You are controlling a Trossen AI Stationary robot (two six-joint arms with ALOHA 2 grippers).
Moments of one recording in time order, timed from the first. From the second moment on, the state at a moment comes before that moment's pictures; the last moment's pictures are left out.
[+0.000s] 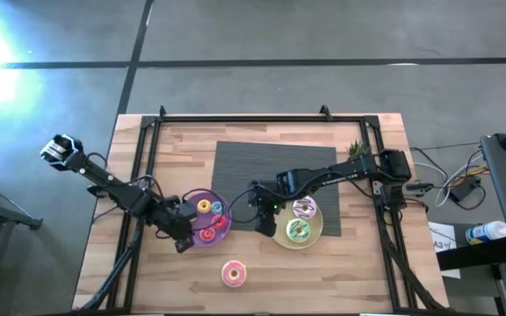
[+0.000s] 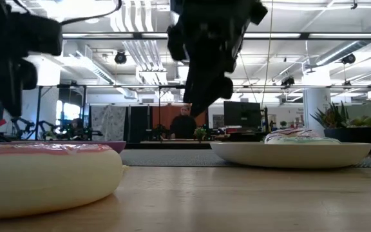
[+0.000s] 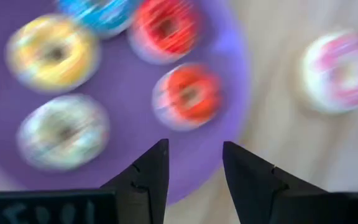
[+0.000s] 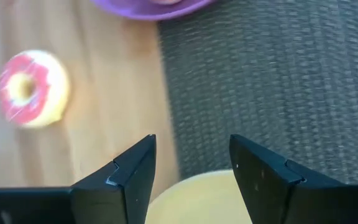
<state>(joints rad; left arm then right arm) -0.53 1.12 0.67 -0.63 -0.14 -1.01 0.09 1.94 1.45 -0.60 -0.17 0.43</state>
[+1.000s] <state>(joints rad) -0.53 1.66 1.08 -0.45 -0.06 -0.89 0.32 1.56 1.17 -0.70 0.12 0.67</state>
